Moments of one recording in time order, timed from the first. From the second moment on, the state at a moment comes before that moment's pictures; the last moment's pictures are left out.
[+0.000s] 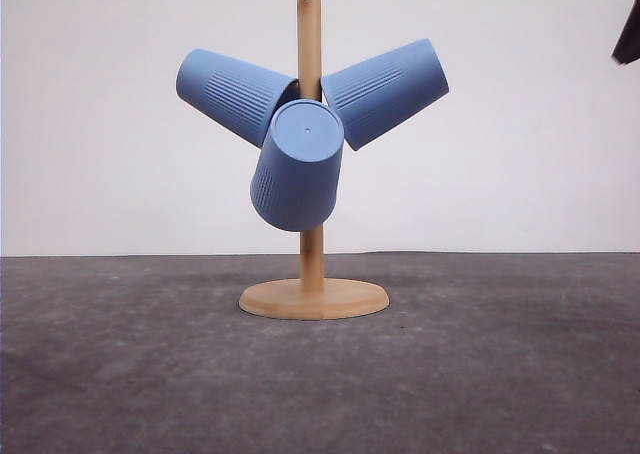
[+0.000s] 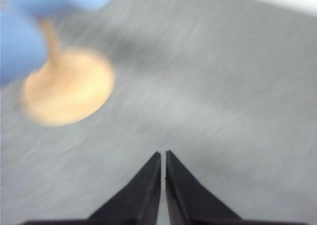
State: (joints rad) left_arx -0.01 0.01 0.03 -0.15 0.08 -0.02; right_arx 0.09 0.84 0.79 -0.45 -0.20 -0.15
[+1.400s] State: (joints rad) left_arx -0.01 0.01 0.03 -0.15 0.08 -0.02; right_arx 0.00 0.01 0.01 -0.14 0.08 -0.02
